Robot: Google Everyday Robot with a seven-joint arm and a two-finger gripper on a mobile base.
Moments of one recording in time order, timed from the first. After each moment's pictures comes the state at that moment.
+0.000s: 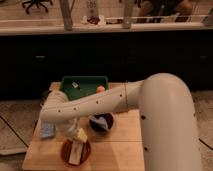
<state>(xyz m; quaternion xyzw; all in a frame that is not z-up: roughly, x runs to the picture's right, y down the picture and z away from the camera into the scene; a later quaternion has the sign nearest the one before) -0.133 0.253 0.711 -0.35 -0.17 -0.57 0.72</state>
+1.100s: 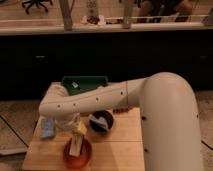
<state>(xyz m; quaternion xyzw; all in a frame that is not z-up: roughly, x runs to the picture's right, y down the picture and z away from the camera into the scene) -0.153 0.218 0.719 -0.32 -0.17 -0.60 0.71</state>
